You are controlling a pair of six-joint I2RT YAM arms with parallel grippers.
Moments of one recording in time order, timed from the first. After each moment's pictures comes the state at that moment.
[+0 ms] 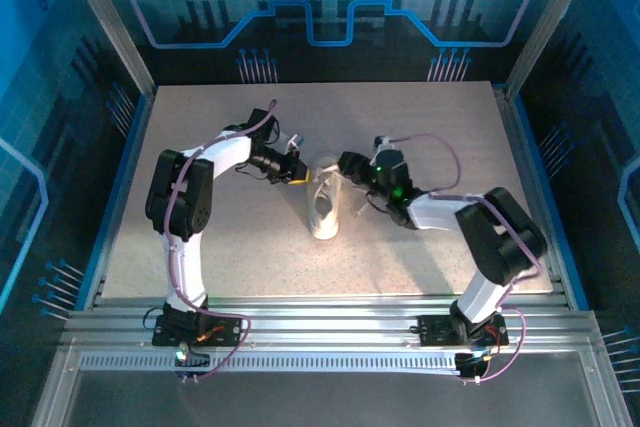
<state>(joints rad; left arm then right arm) -0.22 2.05 1.43 -0.65 0.81 -0.22 0.50 1.66 0.76 0.54 -0.07 0.83</state>
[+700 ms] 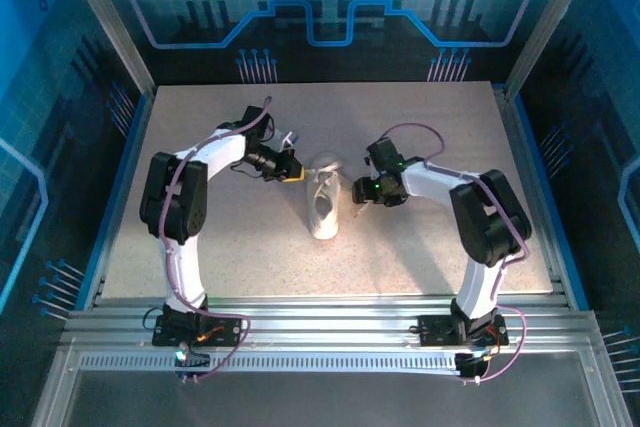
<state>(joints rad) -0.20 2.01 1.43 -0.68 0.76 -0.19 0.45 1.85 1.11 -0.45 -0.06 0.37</state>
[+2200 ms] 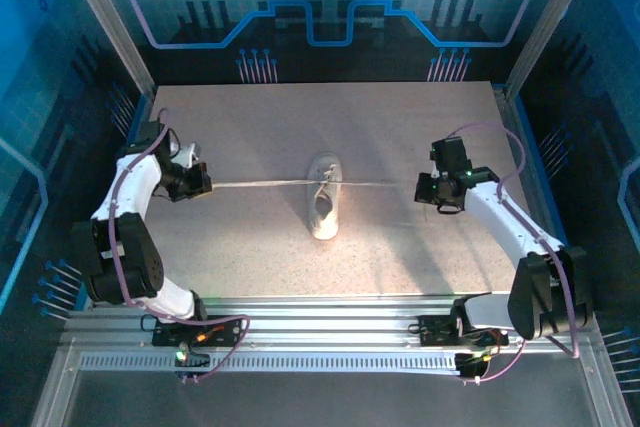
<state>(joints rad) 0.28 1.52 1.14 -0.95 0.39 -0.04 0.18 1.32 0.91 -0.68 0.02 0.37</state>
